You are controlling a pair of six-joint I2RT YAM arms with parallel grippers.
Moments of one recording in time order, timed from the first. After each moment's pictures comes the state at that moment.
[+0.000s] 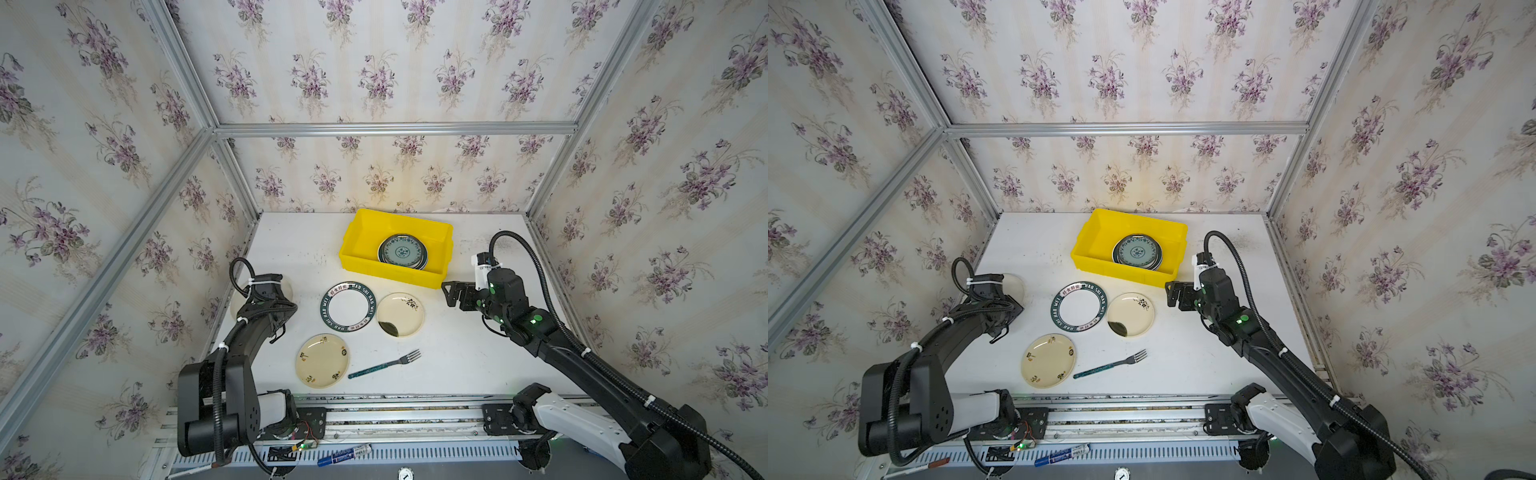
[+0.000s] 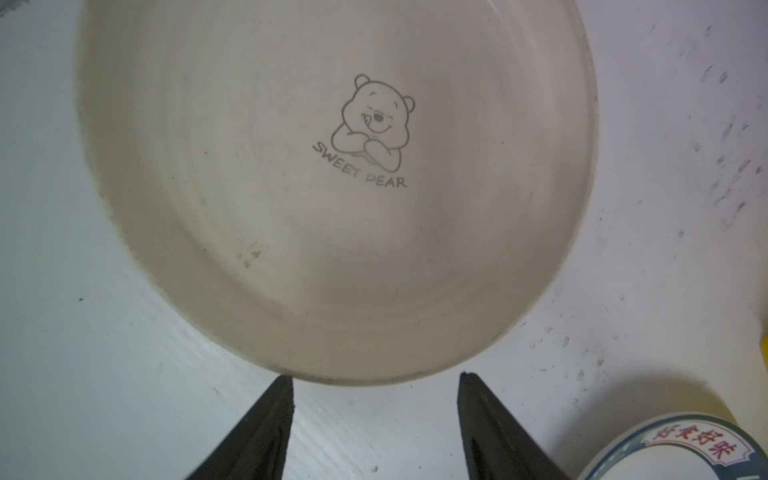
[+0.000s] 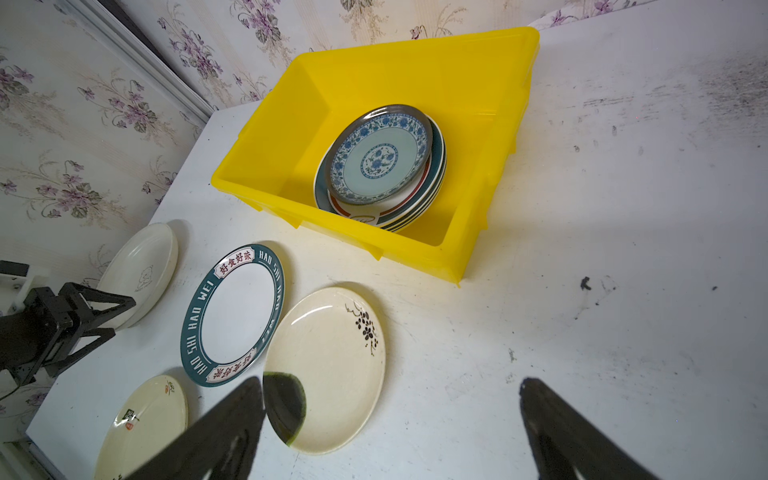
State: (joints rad) left arm 0.17 1.31 0.66 -0.45 -0.16 -0.69; right arm 0.46 0.98 0.70 -0.29 -0.02 0.45
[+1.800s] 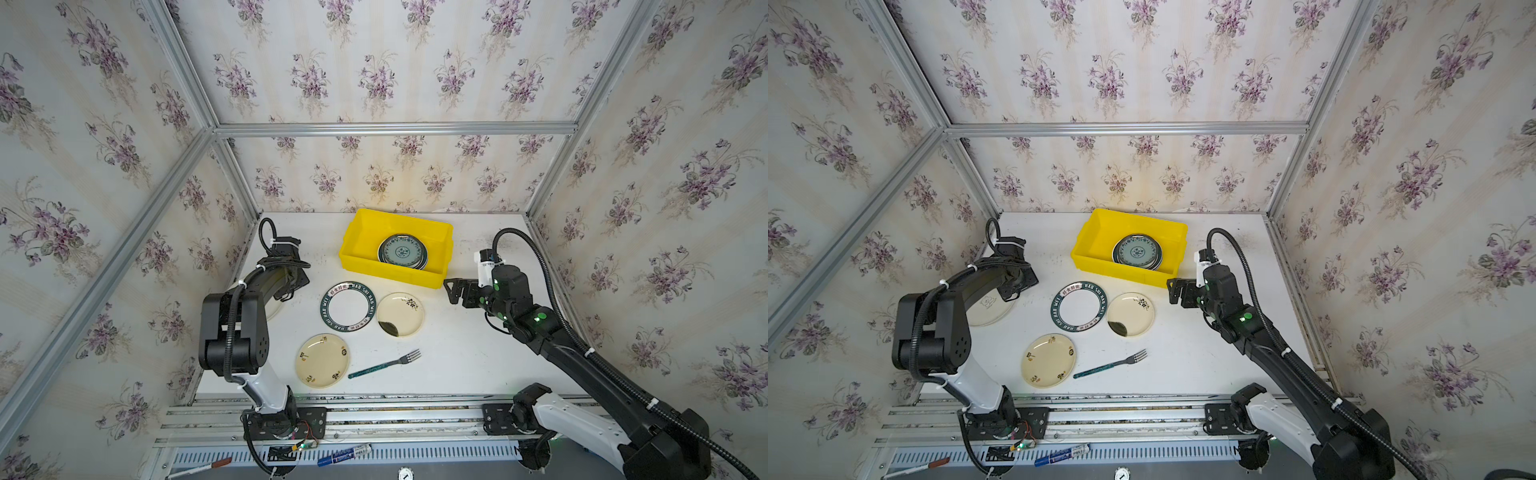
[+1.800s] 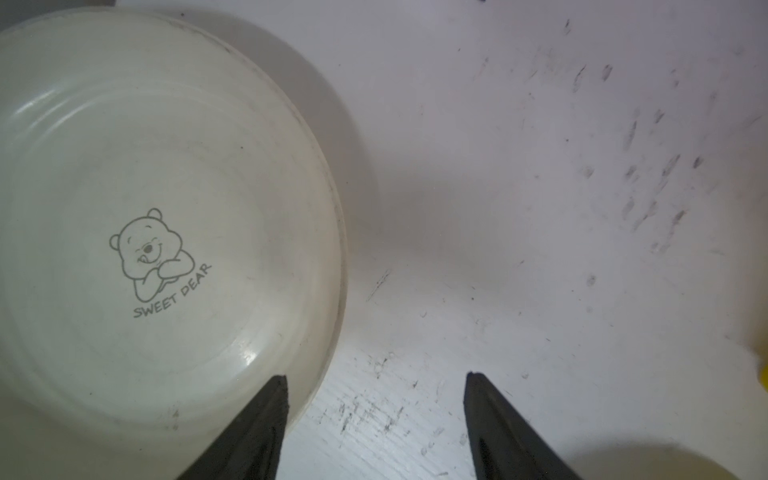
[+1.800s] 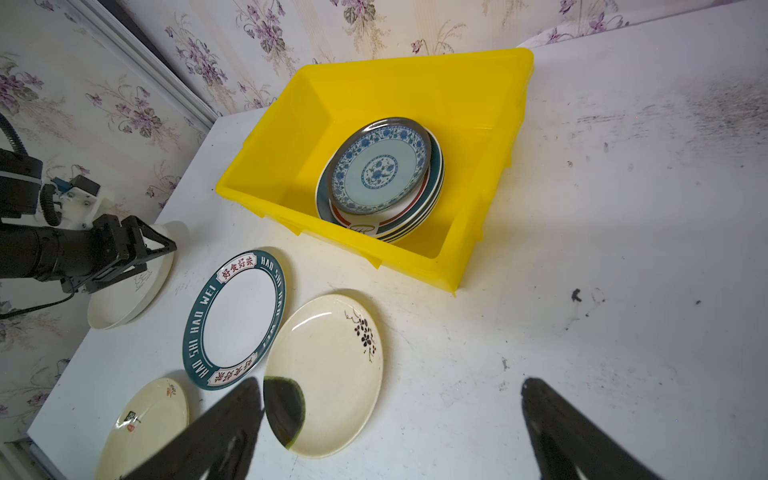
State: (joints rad) left arm 0.05 1.73 1.11 -0.57 -0.25 -0.51; right arm 0.43 0.97 0.73 -0.31 -0.02 0.42
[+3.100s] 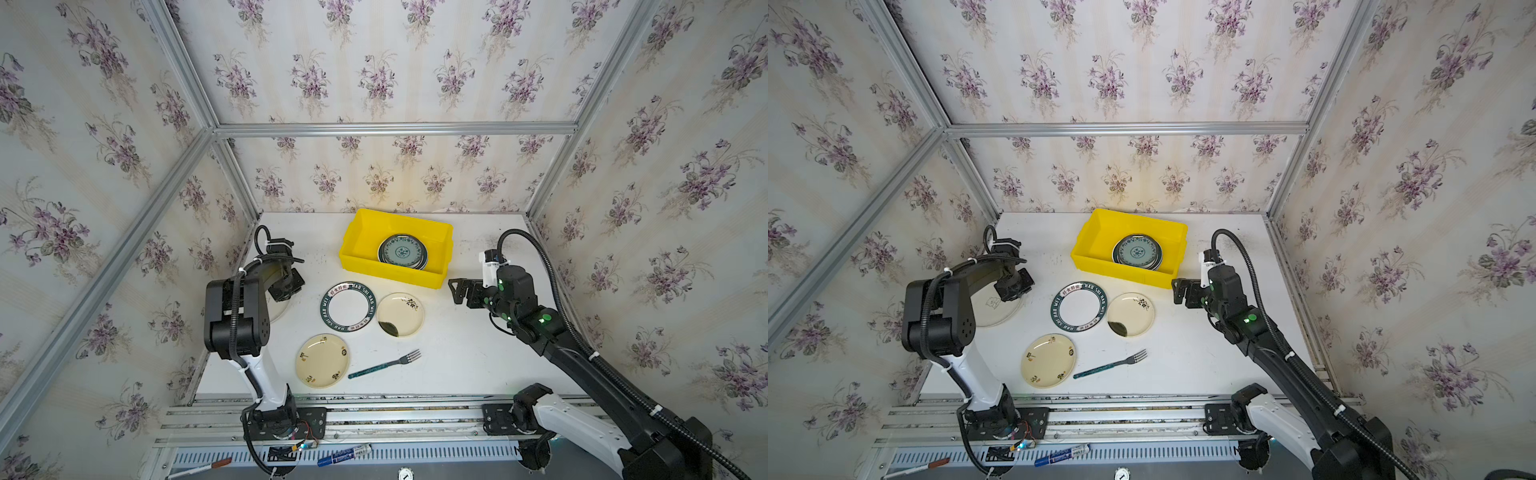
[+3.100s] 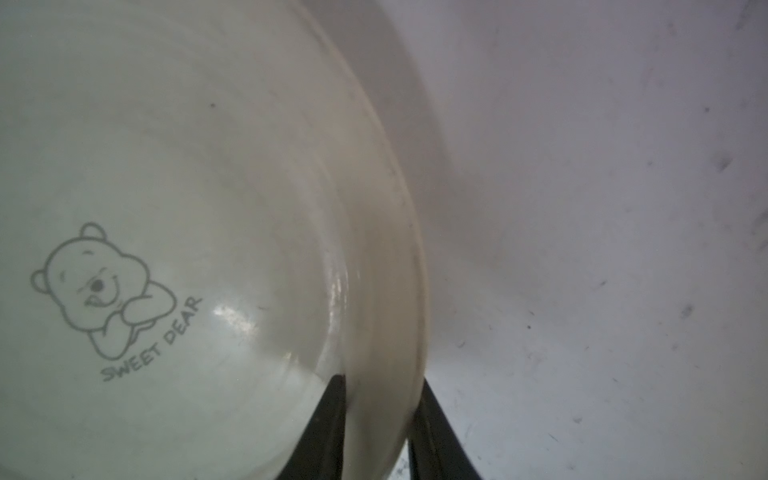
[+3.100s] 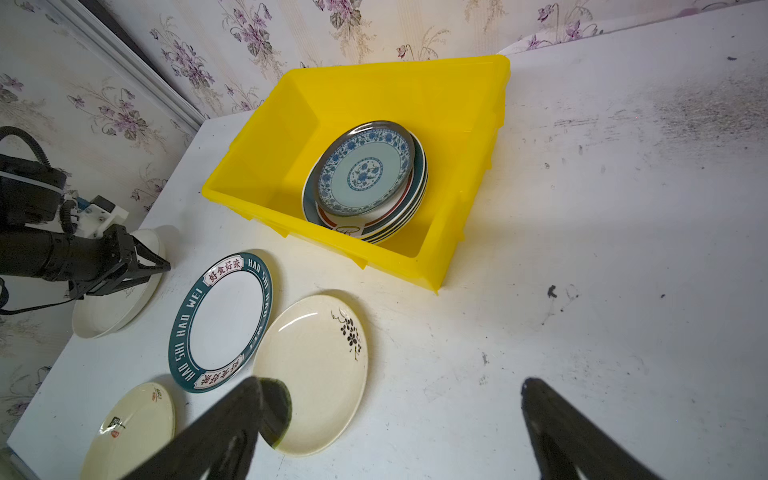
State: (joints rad) left arm 0.13 1.86 1.18 -0.62 -0.12 -0.52; right arm 0.40 0.95 0.73 -0.34 -0.03 0.40
